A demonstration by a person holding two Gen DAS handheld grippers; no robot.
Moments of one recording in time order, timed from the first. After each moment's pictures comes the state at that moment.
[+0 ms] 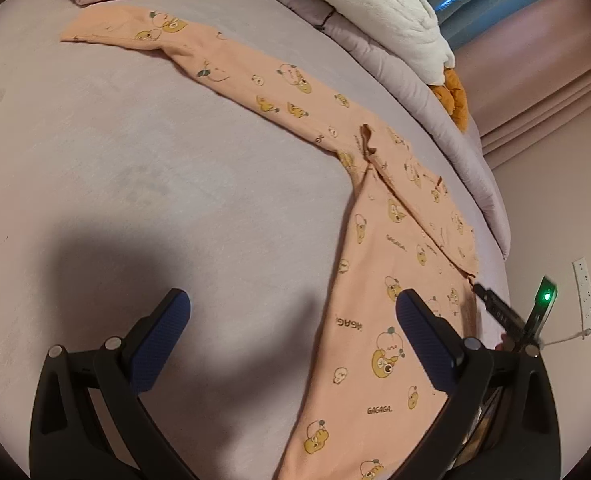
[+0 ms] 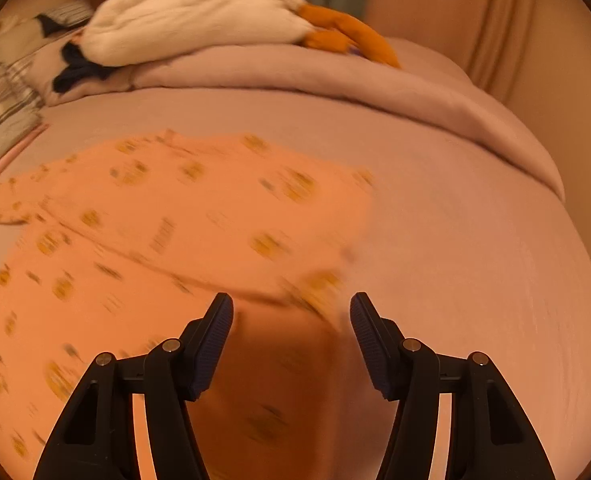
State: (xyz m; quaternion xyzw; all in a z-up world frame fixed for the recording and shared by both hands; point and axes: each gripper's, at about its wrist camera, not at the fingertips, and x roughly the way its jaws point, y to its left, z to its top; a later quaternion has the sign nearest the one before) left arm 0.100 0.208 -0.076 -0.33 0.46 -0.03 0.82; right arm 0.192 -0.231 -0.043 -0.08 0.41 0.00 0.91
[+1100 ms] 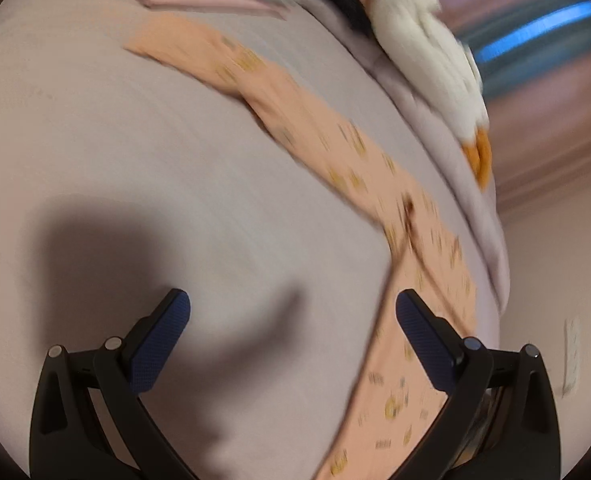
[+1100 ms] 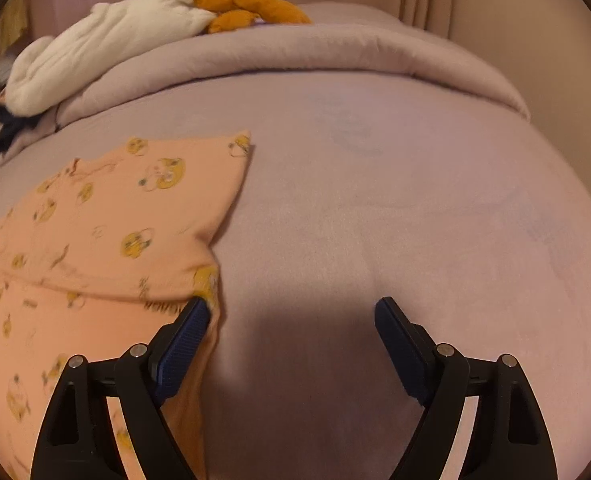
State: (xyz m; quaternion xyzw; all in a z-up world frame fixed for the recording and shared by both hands) left arm 0.104 0.296 -0.070 -0.41 0.42 0.04 0.81; right arm 0.184 -0.292 -0.051 -0.01 0.42 -0.08 0.90
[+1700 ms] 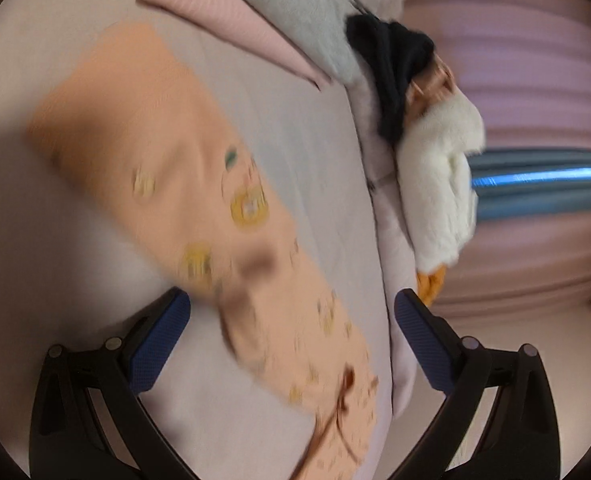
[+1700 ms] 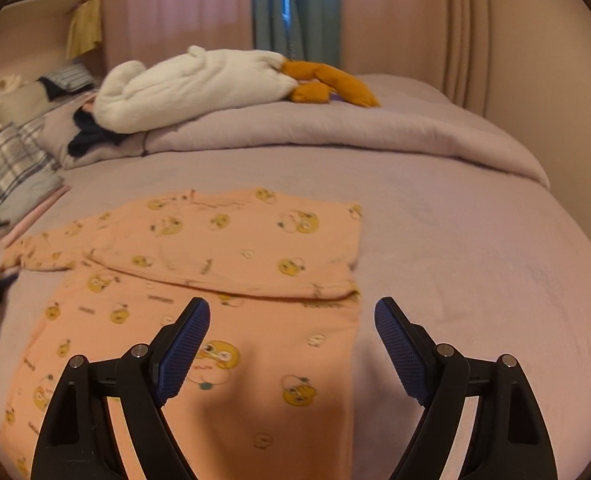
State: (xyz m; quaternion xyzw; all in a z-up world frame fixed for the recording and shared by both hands) left arm 0.221 0.385 -0.104 -0.60 0.31 0.03 0.73; right arm 0.128 -0.211 -0.007 -0.02 0.31 0.02 0.95
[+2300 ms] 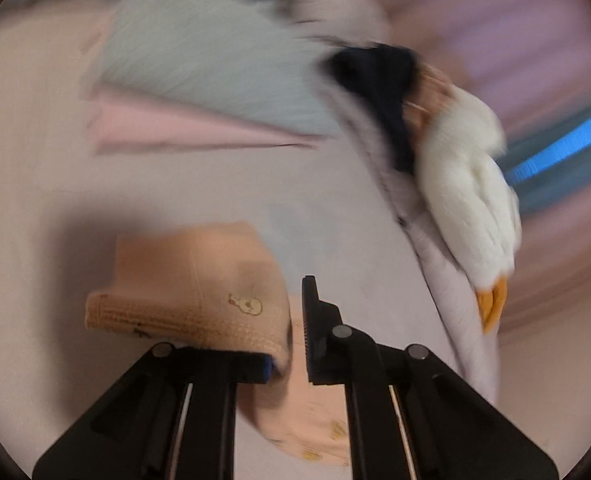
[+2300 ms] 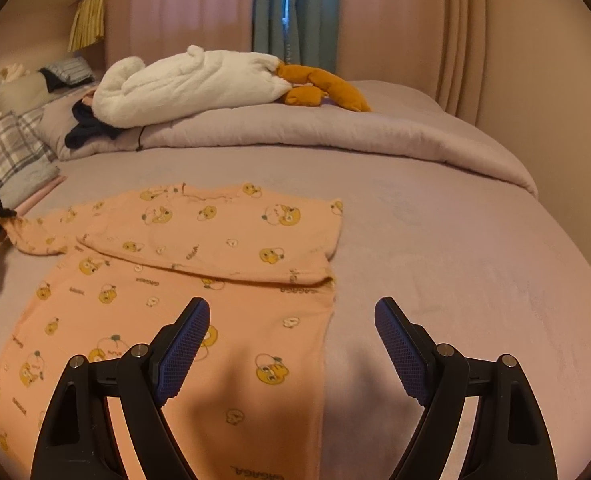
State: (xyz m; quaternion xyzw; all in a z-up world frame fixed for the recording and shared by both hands) left arm 0.250 0.372 -0.029 -0.43 0.31 0.12 0.84; right arm 0.106 -0.231 -0.012 -0.02 0.31 0.00 0.95
